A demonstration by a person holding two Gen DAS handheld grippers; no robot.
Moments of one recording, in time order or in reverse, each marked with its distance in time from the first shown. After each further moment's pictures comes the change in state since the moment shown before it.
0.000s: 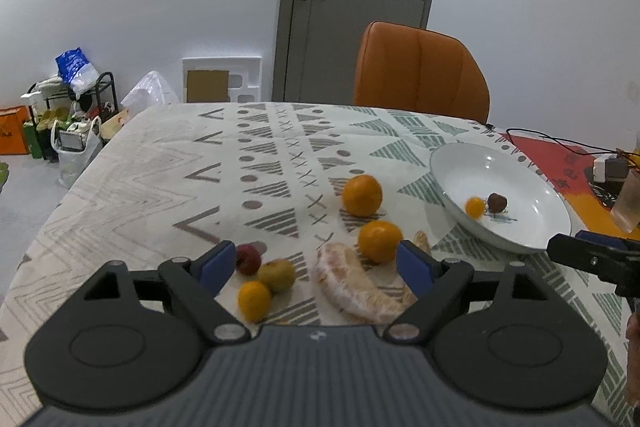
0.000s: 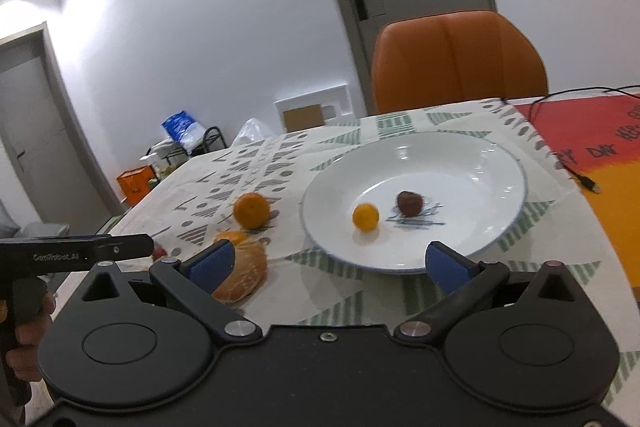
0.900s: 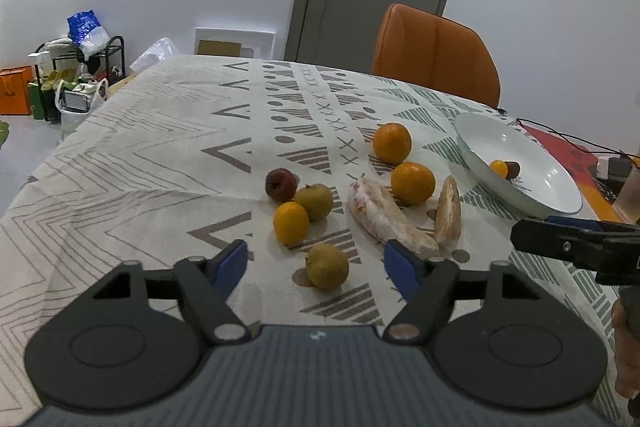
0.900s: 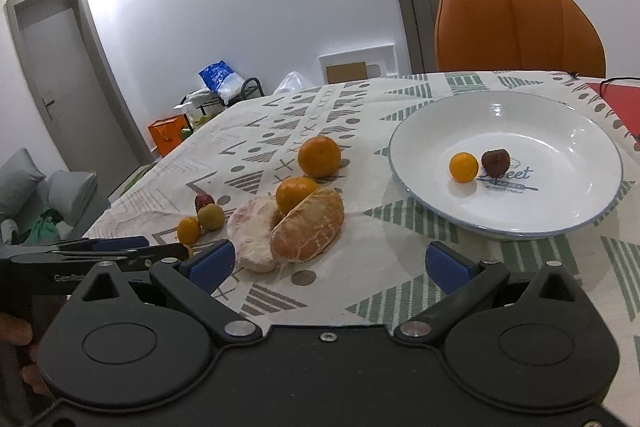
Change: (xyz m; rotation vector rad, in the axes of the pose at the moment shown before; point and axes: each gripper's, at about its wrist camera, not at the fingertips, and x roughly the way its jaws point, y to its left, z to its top) left arm 0.002 0.029 -0.042 -0.077 0.043 -0.022; right arm 0.035 0.042 -0.014 -0.069 0.127 0.085
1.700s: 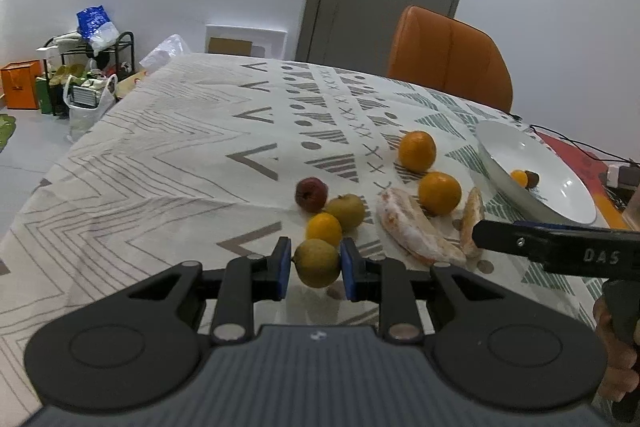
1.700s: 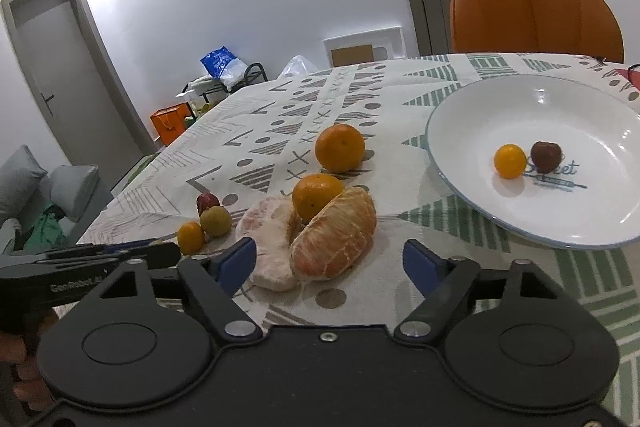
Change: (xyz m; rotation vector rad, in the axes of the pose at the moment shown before) left arm -0.001 0.018 0.009 -0.025 0.002 0.032; right arm 0.040 0.015 0.007 0.025 0.053 0.018
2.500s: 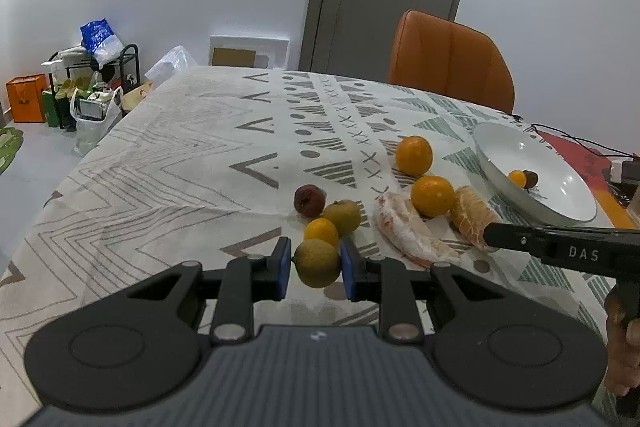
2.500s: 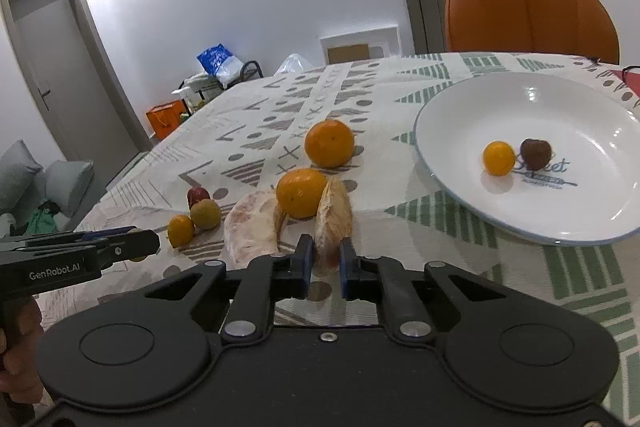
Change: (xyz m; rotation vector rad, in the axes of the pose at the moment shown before) left arm -0.009 -0.009 0.001 0.031 -0.024 0.021; right arm -0.009 -0.008 -0.002 -0.014 -0.011 -0.010
